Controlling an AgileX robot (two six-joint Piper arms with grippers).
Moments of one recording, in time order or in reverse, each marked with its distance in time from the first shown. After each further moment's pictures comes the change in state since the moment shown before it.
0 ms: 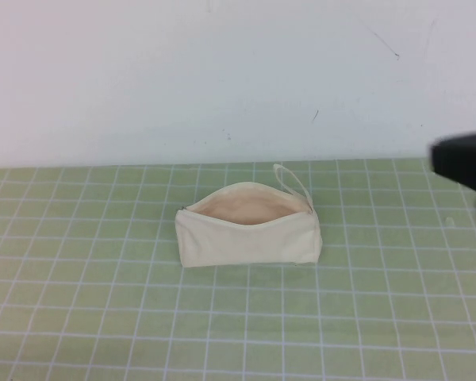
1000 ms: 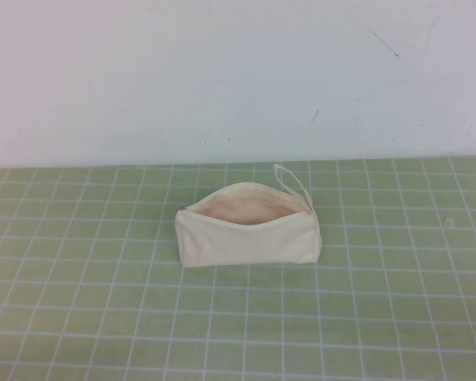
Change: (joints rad) right arm -0.321 -0.869 0.841 -0.243 -0.229 0.012; left arm 0.000 0.000 0.000 0.000 0.000 0.000
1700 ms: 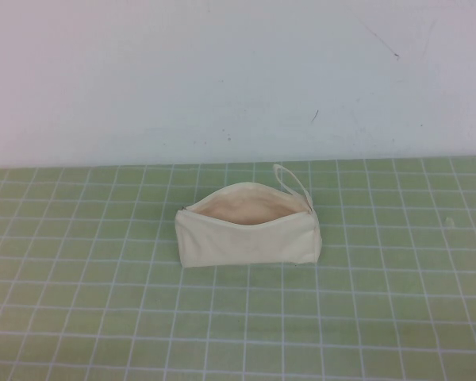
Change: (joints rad) right arm -0.198 -0.113 0.149 0.002 -0.005 0.038; left arm 0.000 0.000 0.000 0.000 0.000 0.000
